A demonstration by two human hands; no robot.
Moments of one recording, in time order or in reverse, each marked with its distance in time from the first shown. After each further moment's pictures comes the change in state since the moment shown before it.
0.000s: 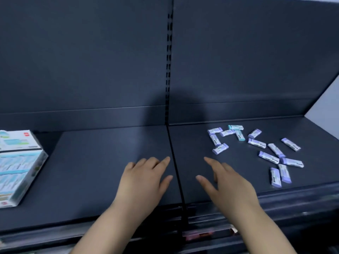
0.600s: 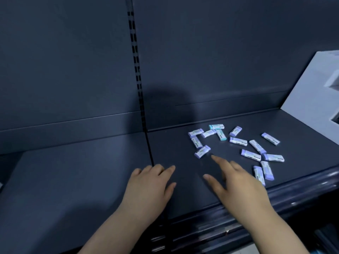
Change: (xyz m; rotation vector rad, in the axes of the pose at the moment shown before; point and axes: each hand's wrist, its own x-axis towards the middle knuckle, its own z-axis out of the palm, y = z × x) left_hand 0.040 0.031 0.042 -0.123 -0.135 0.129; right_hand 0.009 0.047 -0.011 -0.083 0.157 0.095
